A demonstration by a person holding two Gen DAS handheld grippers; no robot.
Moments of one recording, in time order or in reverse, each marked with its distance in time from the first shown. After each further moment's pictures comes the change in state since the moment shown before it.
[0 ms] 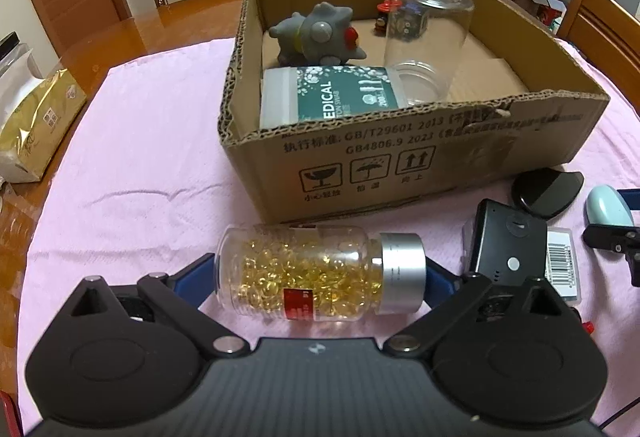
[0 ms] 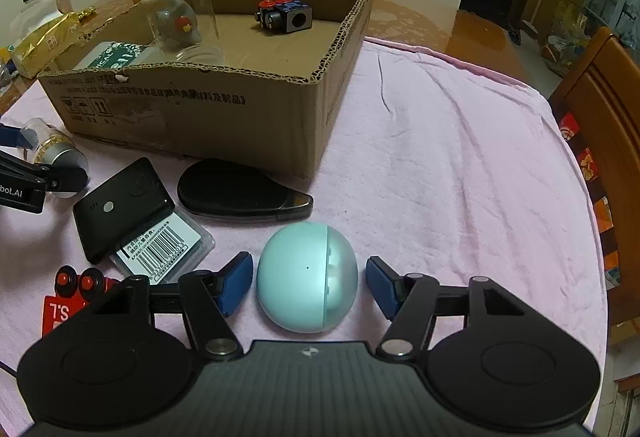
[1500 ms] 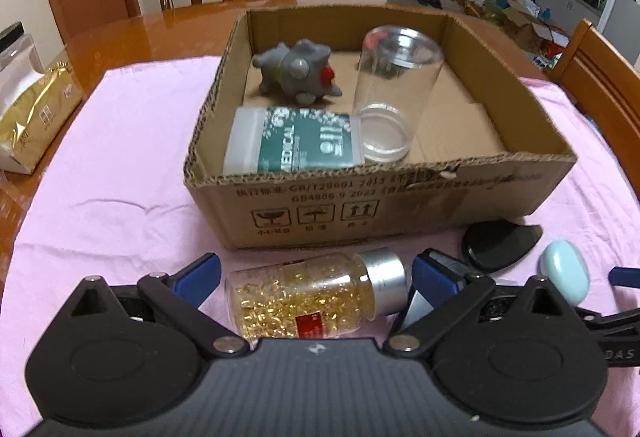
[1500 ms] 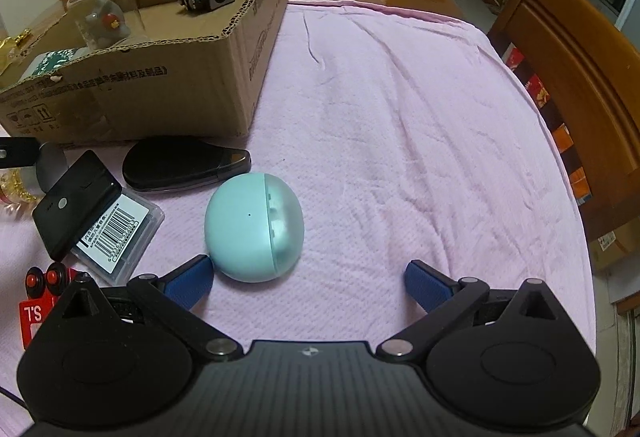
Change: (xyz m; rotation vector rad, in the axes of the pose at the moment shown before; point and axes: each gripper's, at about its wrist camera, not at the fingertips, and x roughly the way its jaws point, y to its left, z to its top) left arm -0.018 -0.017 0.014 -0.107 -0.026 -0.035; right arm -0.005 -0.017 -0.022 0.188 0.073 -0.114
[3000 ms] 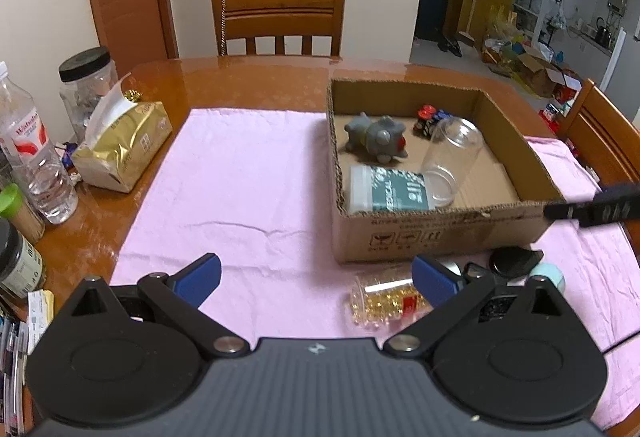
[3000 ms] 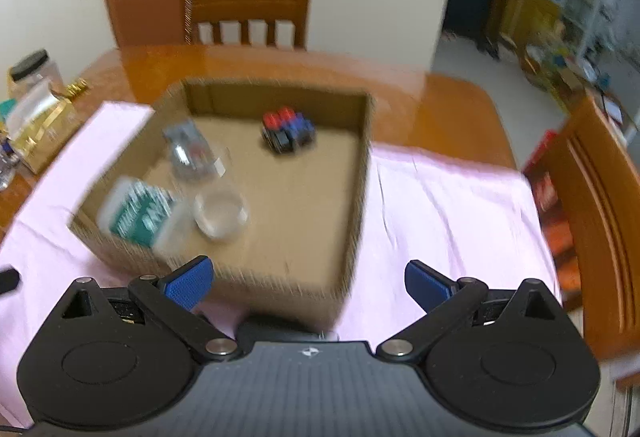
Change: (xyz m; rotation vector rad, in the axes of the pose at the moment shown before) left arm -0.093 0.072 -0.008 -0.050 -0.135 0.034; right arm -0.049 0.047 0.095 -0.074 -0.085 0.072
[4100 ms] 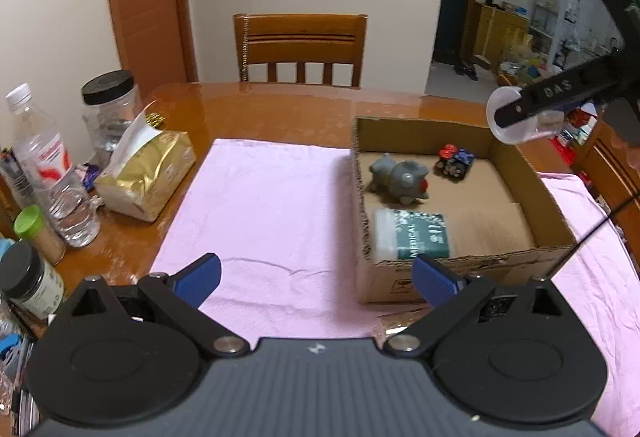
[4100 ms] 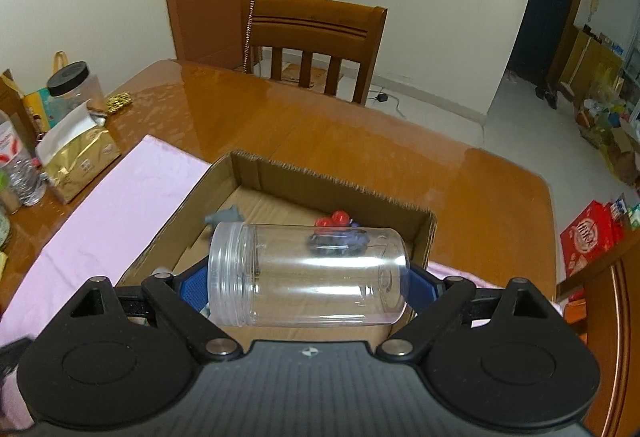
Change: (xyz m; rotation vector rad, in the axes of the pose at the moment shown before) left arm -0.011 0.015 0.023 -0.041 -0.068 0.054; right arm 0.008 0.040 0.142 -0.220 -0.074 0.102
